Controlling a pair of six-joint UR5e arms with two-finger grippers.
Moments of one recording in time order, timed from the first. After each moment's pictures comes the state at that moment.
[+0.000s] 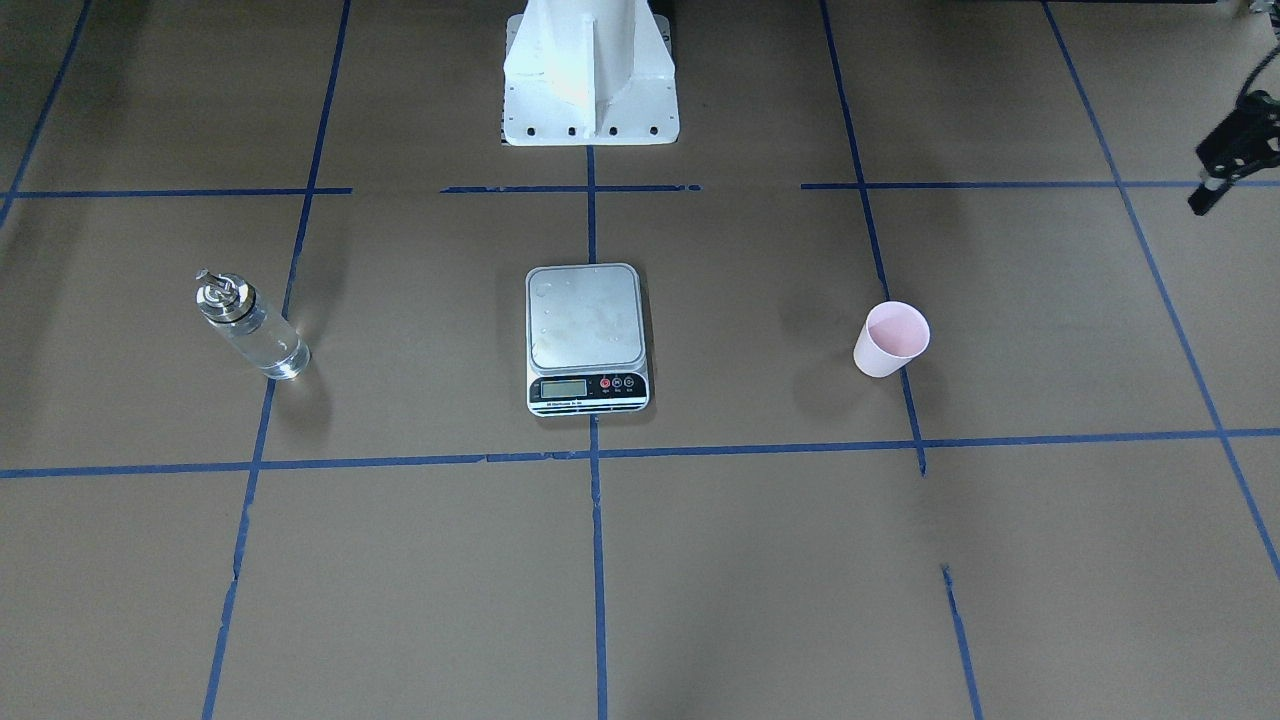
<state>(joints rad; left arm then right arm) -1.32 -1.71 -2.15 -1.42 -2.29 -0.41 1.61 -1.66 1.68 -1.48 2.42 0.05</state>
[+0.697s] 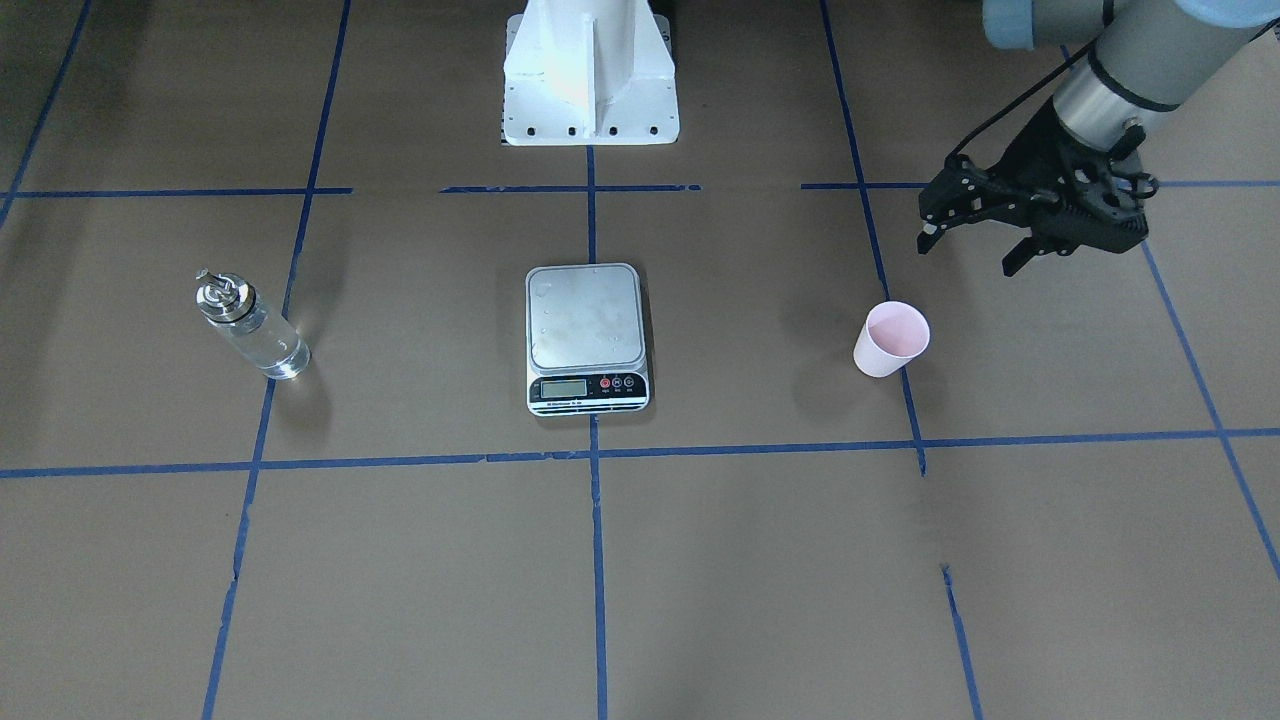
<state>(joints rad) -0.98 -1.82 -2.00 -1.63 -2.25 -0.73 1.61 -1.66 1.69 -1.48 2.42 0.05</state>
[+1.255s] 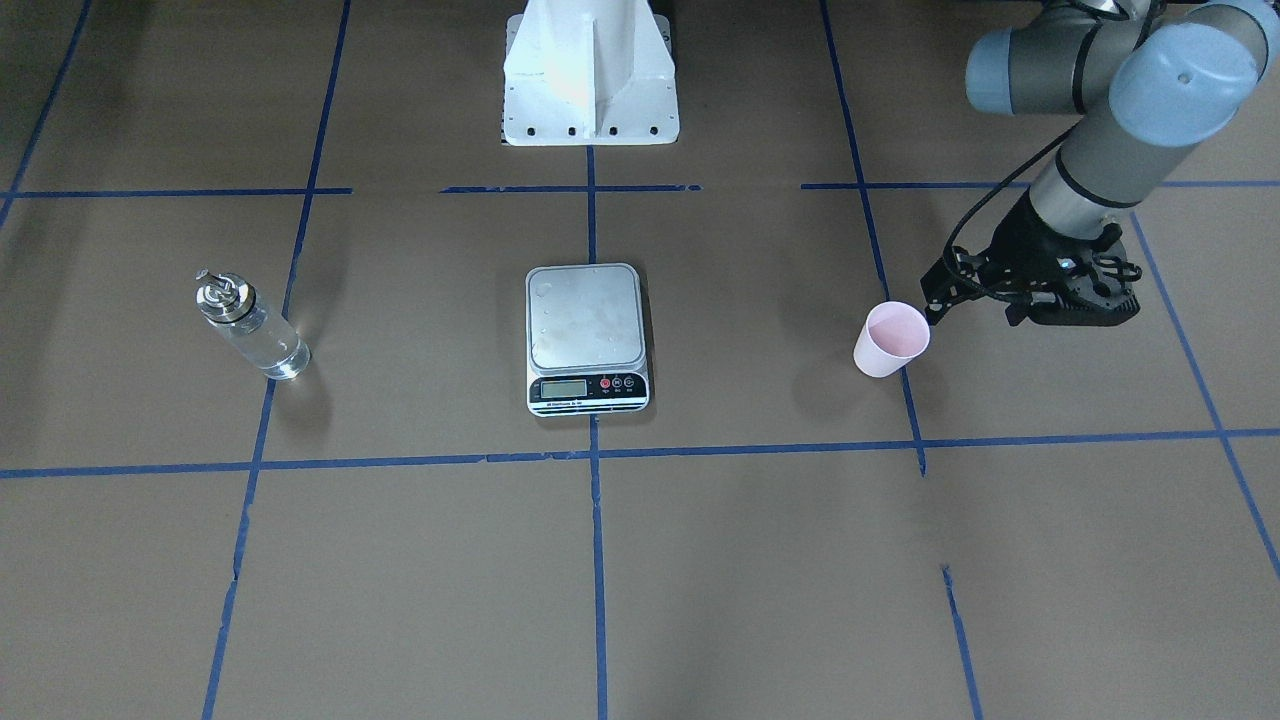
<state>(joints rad) -0.95 -1.82 -1.80 -1.74 -2.13 -0.89 1.61 -1.65 1.69 -1.48 2.42 0.05</state>
